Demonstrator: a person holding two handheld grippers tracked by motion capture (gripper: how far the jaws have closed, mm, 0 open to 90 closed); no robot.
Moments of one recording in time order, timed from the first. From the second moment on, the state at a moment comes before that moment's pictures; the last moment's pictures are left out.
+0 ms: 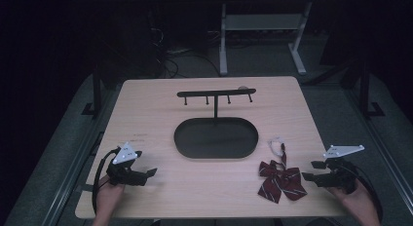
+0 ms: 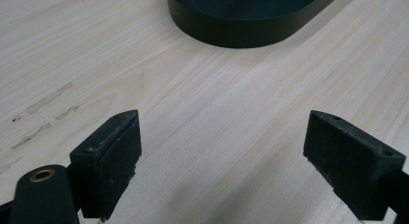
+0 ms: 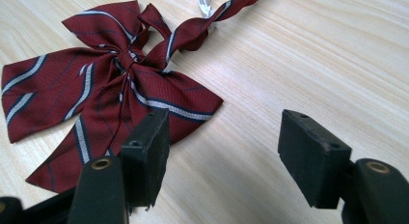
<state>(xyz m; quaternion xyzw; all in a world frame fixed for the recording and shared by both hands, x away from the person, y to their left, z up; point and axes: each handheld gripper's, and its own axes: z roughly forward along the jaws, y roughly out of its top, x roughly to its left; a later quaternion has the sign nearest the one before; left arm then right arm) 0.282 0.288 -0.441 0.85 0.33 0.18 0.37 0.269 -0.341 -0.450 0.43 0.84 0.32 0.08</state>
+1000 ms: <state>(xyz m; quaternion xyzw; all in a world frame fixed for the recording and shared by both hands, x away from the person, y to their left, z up) 0.280 0.288 -0.441 0.85 0.33 0.18 0.37 0.281 -0.311 -0.433 0.40 0.85 0.32 0.09</state>
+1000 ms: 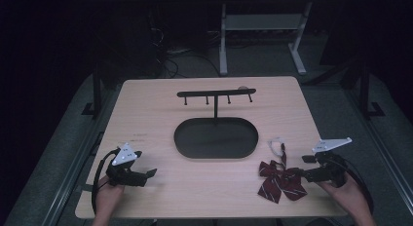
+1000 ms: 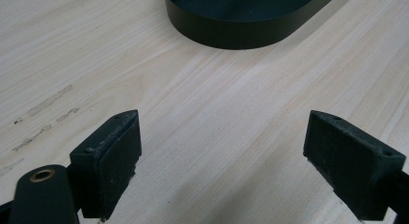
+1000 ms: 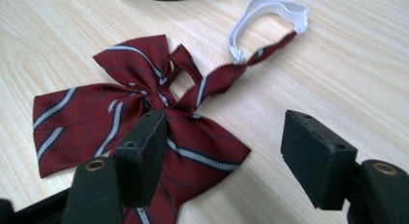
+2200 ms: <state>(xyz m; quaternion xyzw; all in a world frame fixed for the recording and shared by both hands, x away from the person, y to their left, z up) 0.279 0.290 -0.439 0.84 0.34 0.19 0.38 0.347 -0.267 -0.414 0.41 0.87 0.28 0.05</state>
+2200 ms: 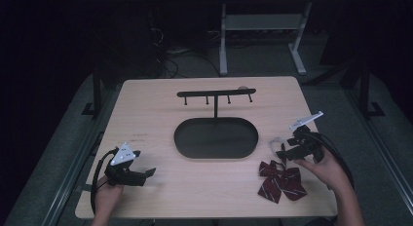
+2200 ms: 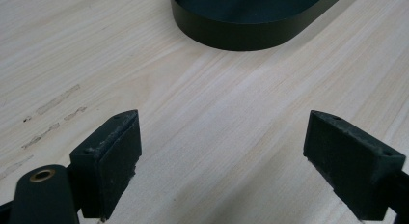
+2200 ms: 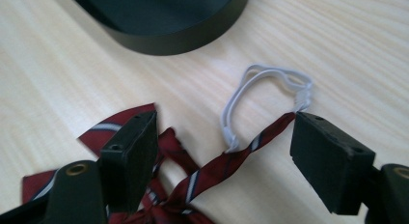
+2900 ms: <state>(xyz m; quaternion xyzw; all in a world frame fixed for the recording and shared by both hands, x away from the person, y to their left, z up) 0.280 0.288 -0.438 0.85 0.33 0.19 0.38 0.373 -0.262 -0.431 0.46 0.85 0.23 0.11</state>
